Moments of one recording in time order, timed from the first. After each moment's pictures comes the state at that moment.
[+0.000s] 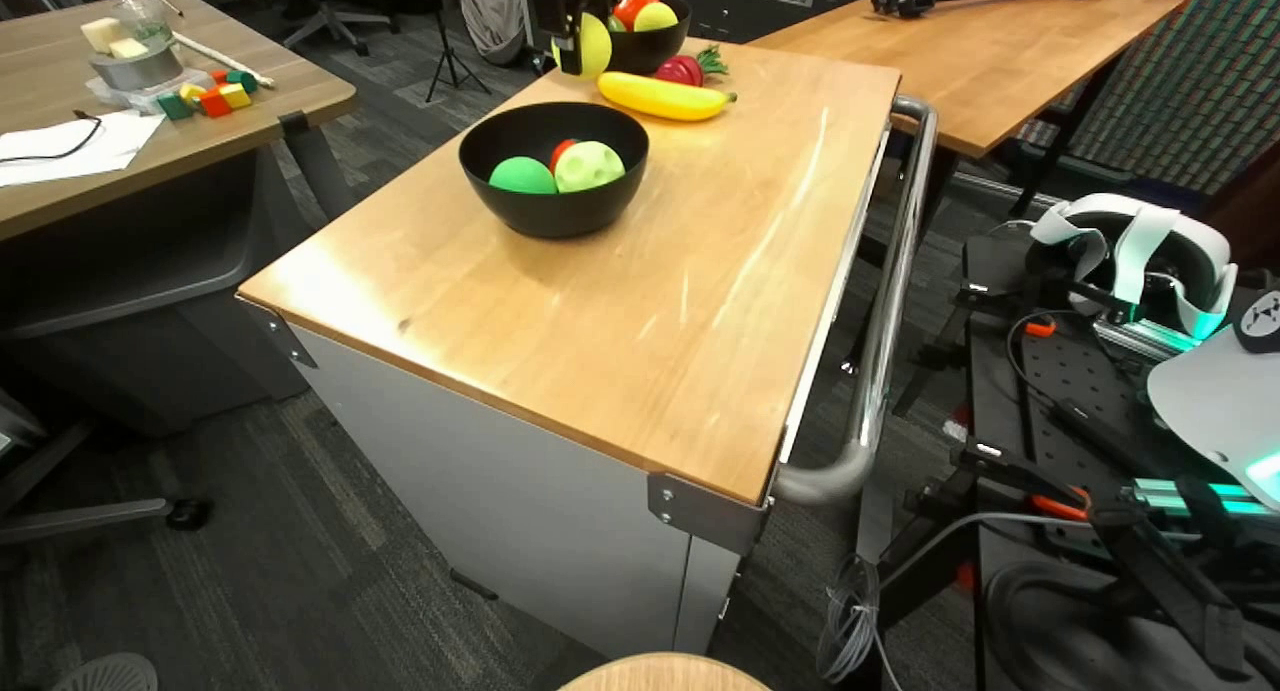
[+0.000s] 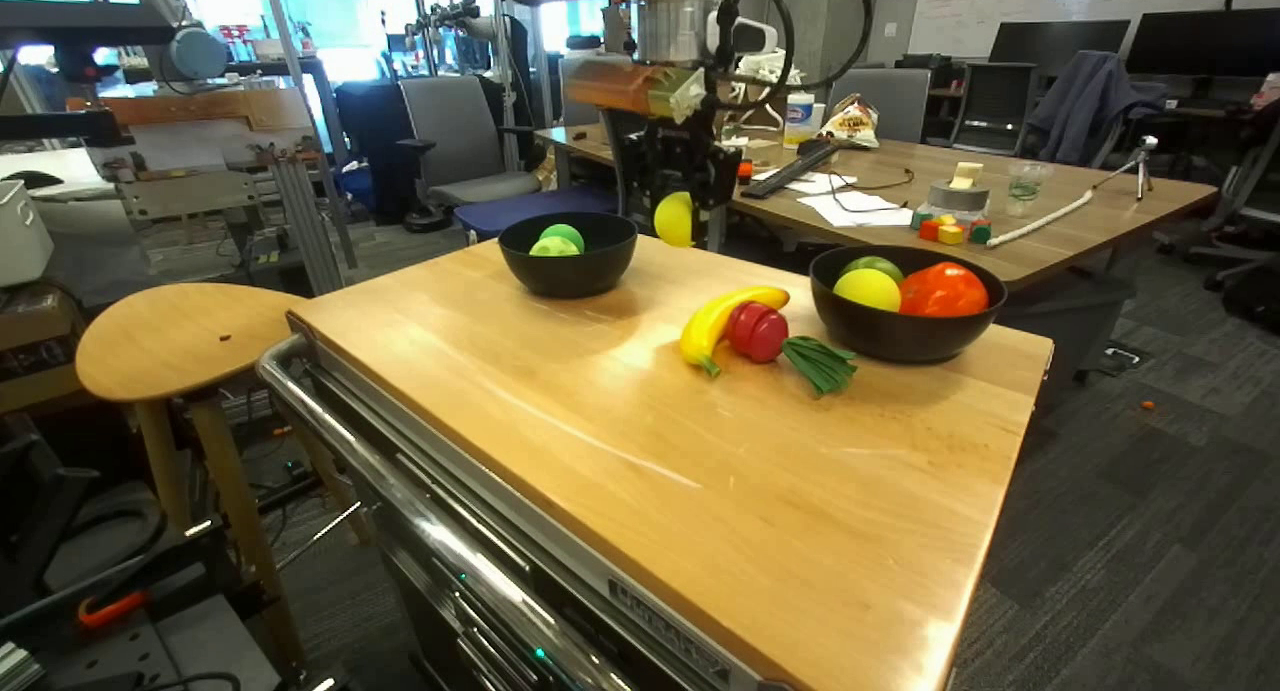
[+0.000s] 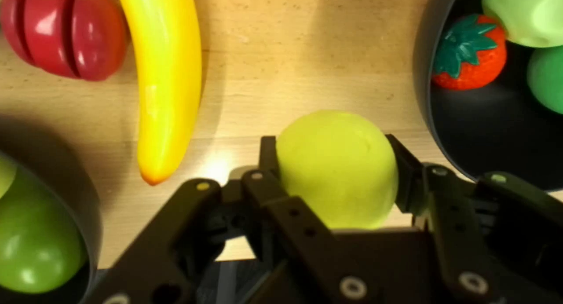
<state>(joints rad) -0.05 0.43 -0.04 -1.66 0.01 2.13 -0.05</state>
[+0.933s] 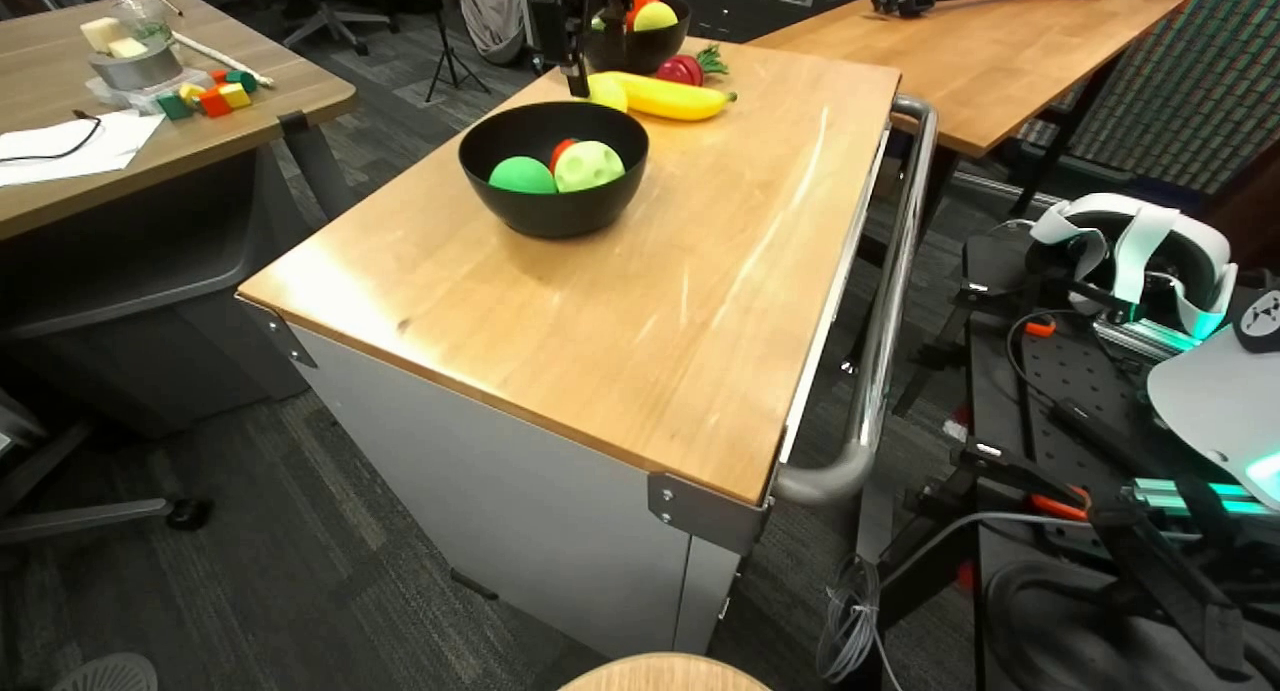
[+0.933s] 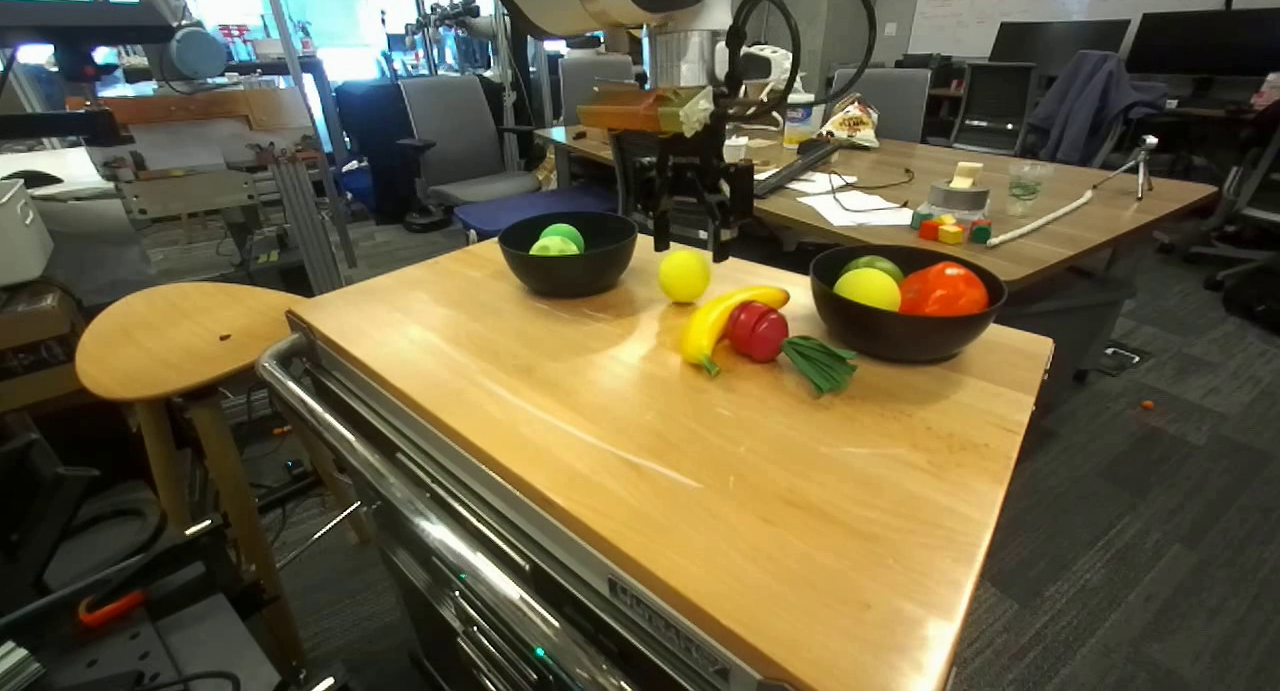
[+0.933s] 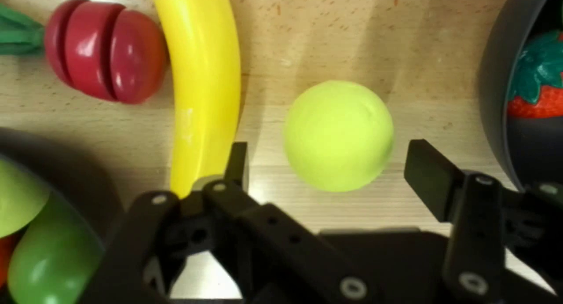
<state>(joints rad) -0.03 0.52 -0.06 -1.57 -0.11 2.04 0.03</state>
